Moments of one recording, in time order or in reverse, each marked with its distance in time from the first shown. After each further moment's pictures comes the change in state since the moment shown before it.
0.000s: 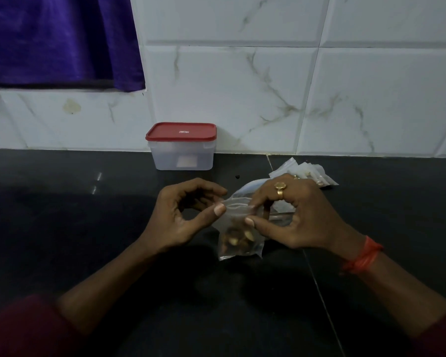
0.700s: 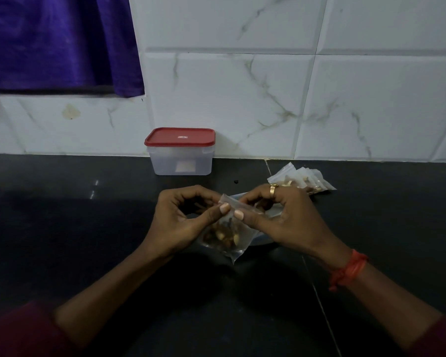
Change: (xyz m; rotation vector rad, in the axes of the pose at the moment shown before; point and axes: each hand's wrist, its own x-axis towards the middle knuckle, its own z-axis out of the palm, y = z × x) left_hand 0.004 0.000 0.008 -0.132 0.068 -0.052; right_hand 0.000 -0.005 0.015 0.210 0.012 0.366
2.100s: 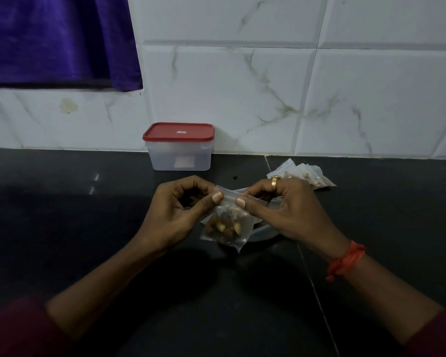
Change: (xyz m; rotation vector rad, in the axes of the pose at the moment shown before) left_hand 0.002 0.008 -0.002 0.052 -0.009 -0.078; right_hand 0.005 0.002 -0.005 -0.043 0.022 0.048
